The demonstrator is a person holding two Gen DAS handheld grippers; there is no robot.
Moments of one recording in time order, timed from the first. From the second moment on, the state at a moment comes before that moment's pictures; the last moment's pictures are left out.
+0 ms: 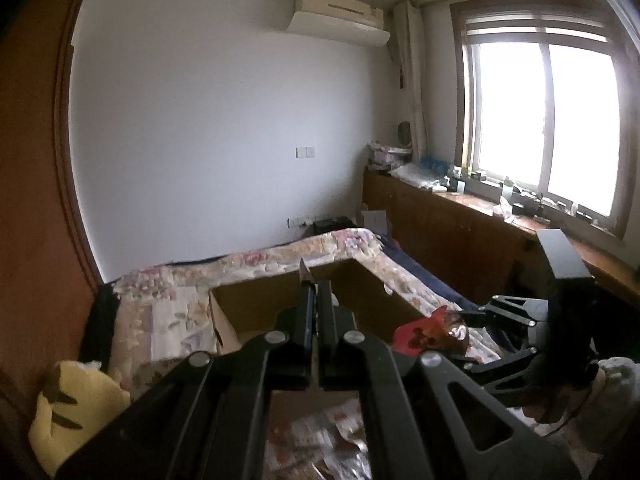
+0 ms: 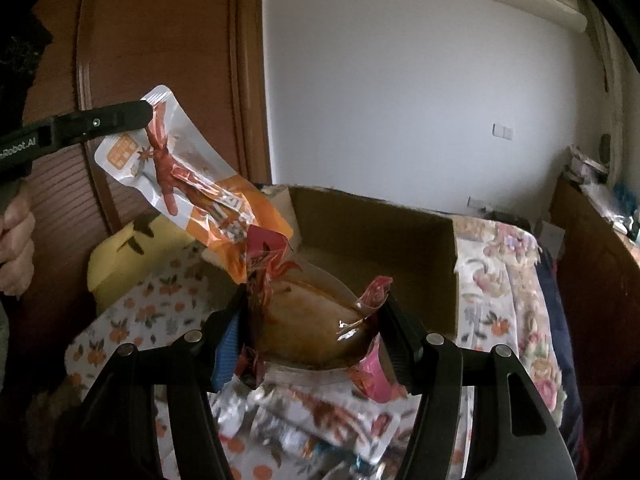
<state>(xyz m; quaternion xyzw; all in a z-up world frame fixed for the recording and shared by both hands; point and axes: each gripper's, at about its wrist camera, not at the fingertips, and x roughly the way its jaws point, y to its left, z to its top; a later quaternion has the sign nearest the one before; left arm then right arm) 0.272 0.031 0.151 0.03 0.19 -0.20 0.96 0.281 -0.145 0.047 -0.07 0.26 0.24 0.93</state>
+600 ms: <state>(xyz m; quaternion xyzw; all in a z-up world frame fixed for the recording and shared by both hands) 0.380 0.025 0.076 0.01 0.25 -0.19 0.95 0.380 -0.117 0.007 -0.08 0.30 0.22 0.92</state>
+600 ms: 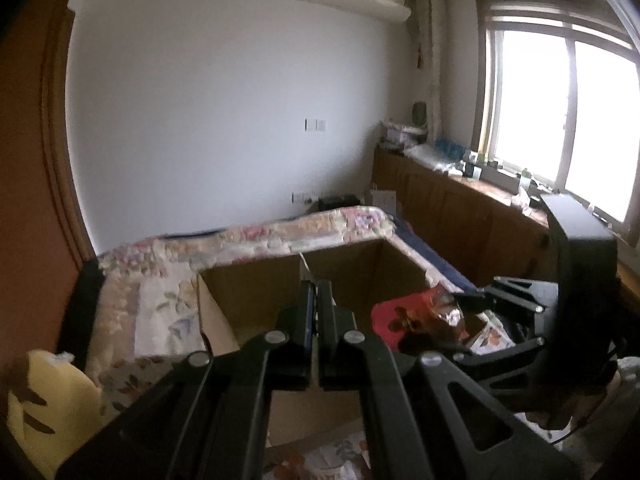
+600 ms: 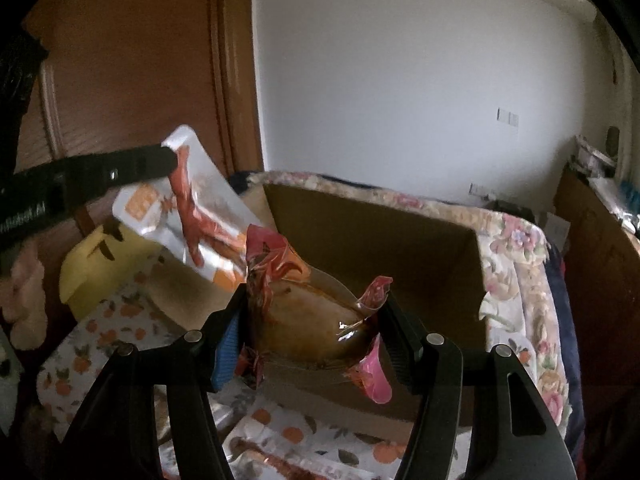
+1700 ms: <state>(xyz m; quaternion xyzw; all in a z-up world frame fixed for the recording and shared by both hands) 0.361 0.011 0.045 0.02 0.28 -0.18 0.94 0.342 -0.147 -0.002 -0.07 0.32 0.22 0.92</state>
